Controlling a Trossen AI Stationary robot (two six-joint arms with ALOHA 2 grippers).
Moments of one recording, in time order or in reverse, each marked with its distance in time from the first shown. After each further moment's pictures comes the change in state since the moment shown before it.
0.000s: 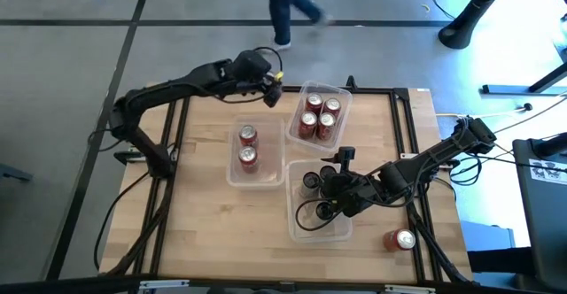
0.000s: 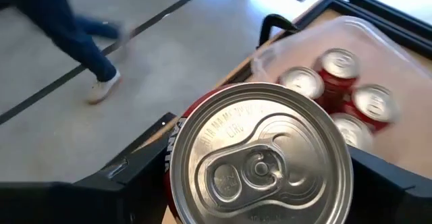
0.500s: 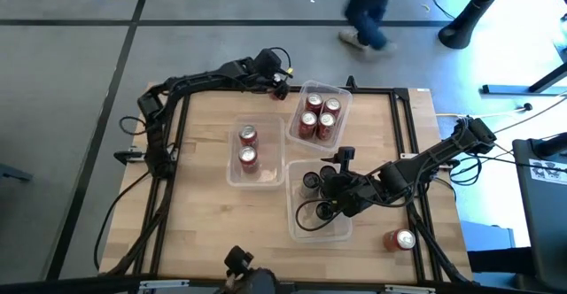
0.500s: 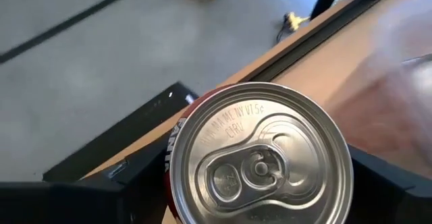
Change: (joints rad) left arm 0.166 0.298 0.000 0.165 0.091 -0.028; right arm -0.002 0.000 0.000 0.004 0.002 -0.013
